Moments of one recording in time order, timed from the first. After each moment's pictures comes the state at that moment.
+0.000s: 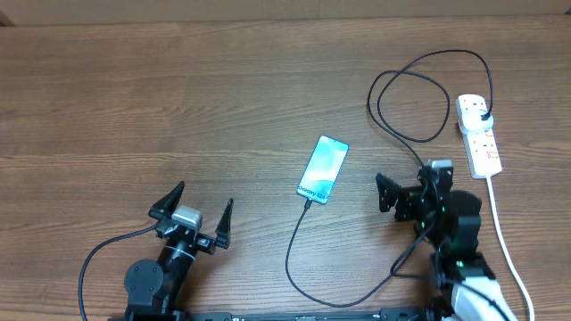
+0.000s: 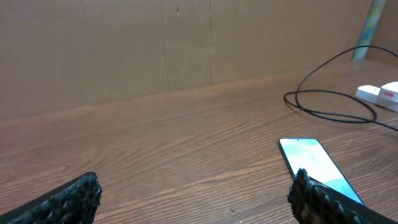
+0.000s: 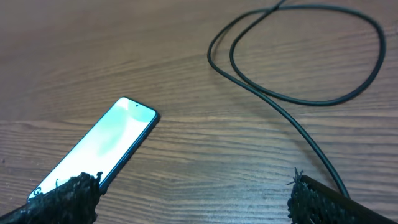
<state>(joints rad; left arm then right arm) -0.07 0.01 0.01 -0.05 0.29 0.03 0.01 0.92 0.13 0.32 -0.25 0.15</state>
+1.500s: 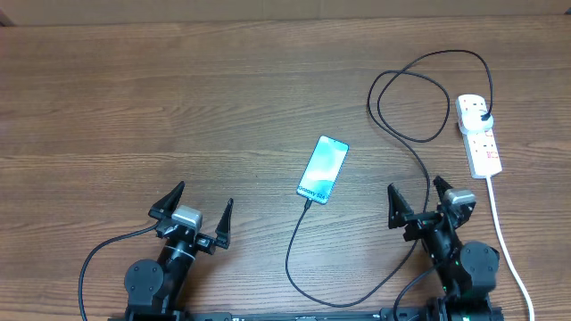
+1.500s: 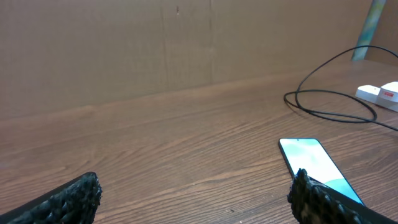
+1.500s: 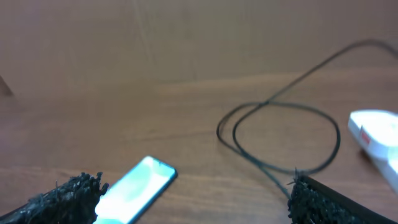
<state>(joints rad) -0.07 0.02 0.01 -0.05 0.29 0.03 0.01 0.12 0.02 -0.02 -0.22 0.15</state>
